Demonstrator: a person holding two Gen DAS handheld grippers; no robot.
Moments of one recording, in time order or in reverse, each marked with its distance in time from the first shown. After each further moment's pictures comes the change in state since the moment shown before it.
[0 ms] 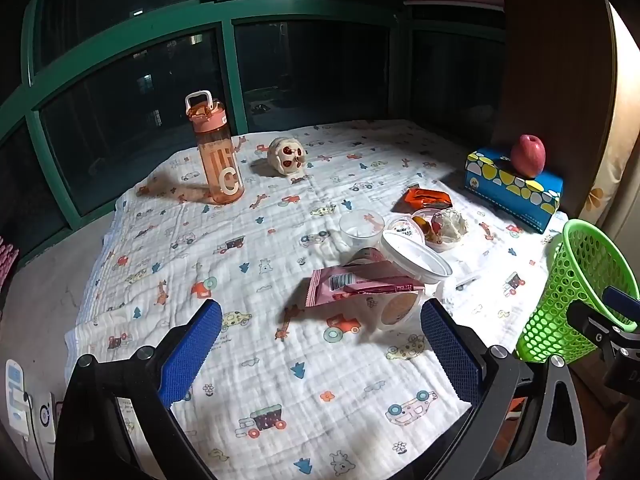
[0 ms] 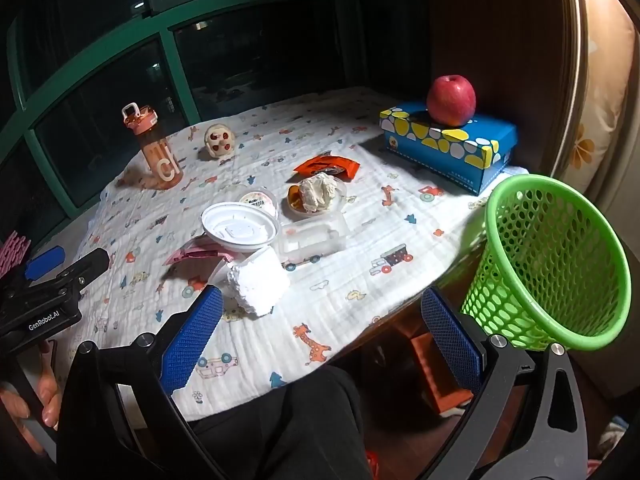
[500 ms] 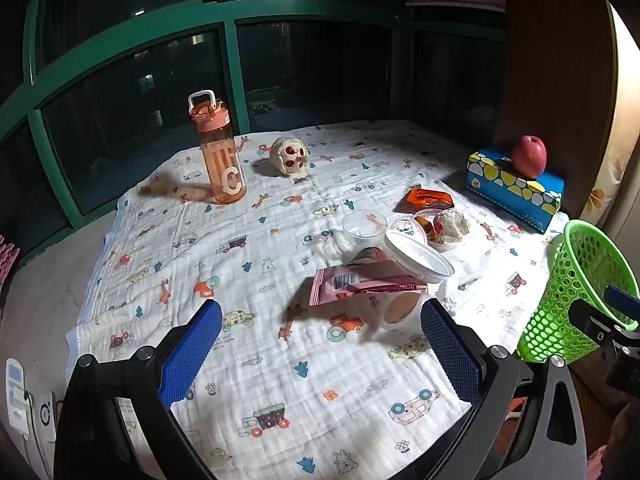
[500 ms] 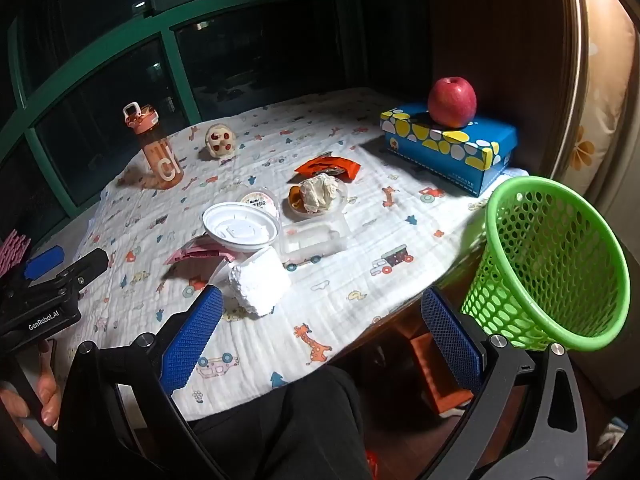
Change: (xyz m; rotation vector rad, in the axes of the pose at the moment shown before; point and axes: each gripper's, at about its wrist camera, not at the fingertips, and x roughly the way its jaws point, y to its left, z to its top) left arm 0.000 -0.001 0.000 0.000 0.002 0.004; right arm 0.000 0.001 -0.001 -0.001 0.000 0.000
